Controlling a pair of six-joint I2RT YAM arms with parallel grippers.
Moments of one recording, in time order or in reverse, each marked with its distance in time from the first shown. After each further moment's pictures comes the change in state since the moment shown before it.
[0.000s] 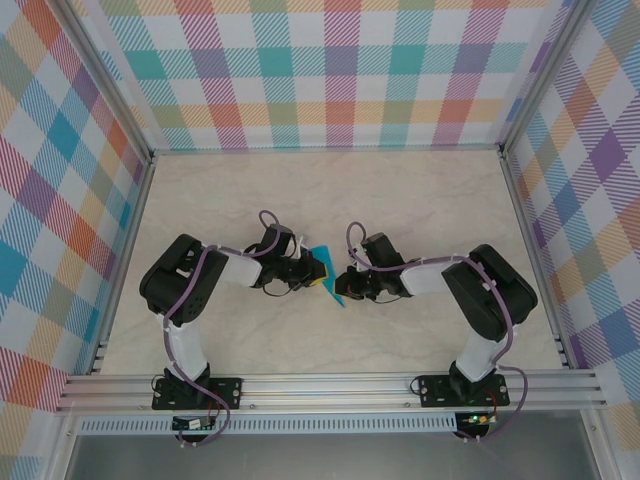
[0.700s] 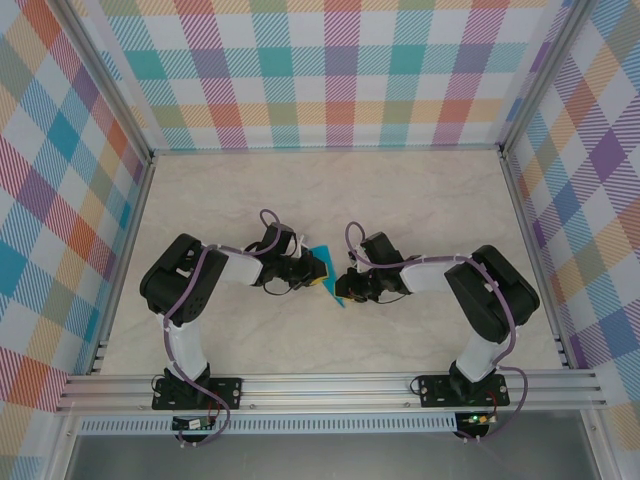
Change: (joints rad) left arm -0.001 0.000 0.019 -0.035 0.001 0.006; right arm -0.001 -0.021 0.029 -0.121 -0.012 -0.031
